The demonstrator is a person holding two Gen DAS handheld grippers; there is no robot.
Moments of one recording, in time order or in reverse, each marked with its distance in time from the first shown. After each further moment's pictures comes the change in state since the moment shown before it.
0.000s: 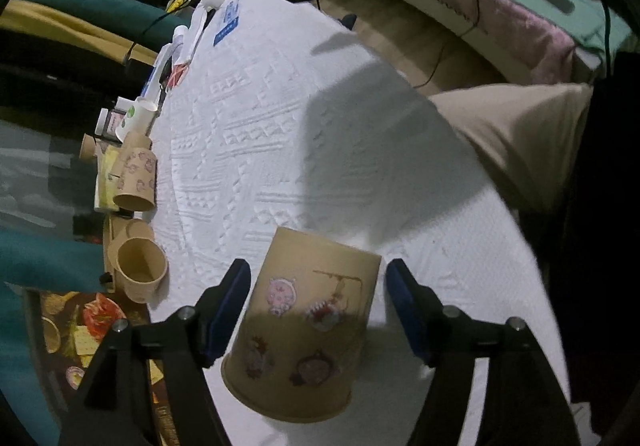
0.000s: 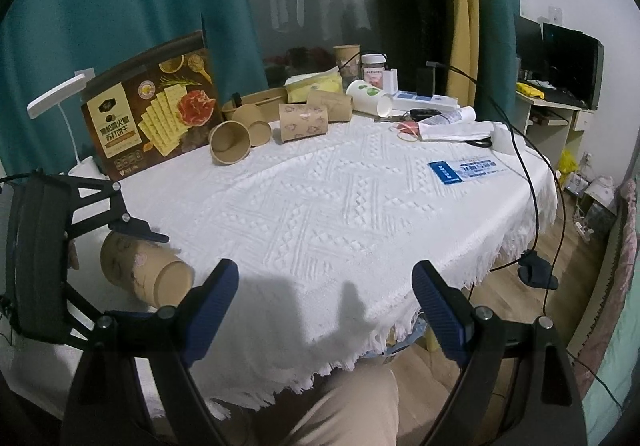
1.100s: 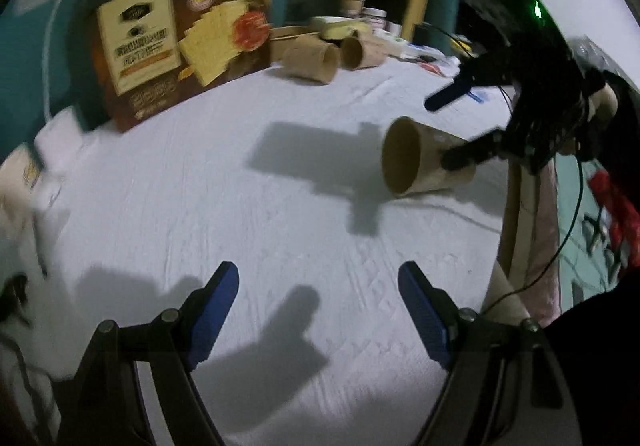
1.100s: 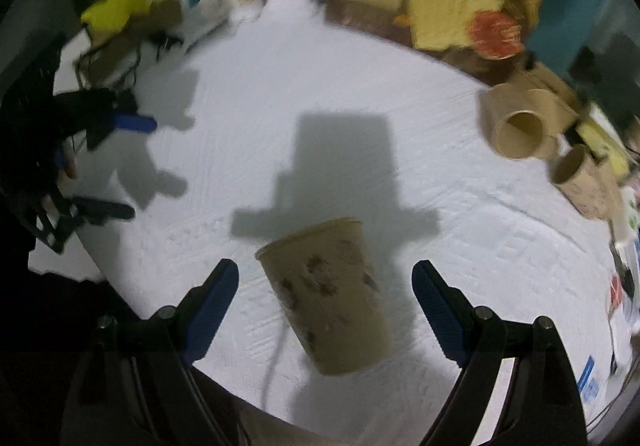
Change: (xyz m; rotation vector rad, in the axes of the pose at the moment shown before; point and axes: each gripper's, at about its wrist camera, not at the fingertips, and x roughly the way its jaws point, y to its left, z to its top) left arm -0.101 -0.010 -0.226 -1.280 -0.168 -0.019; right arm 0.098 0.209 0.049 -0.854 0.516 0.492
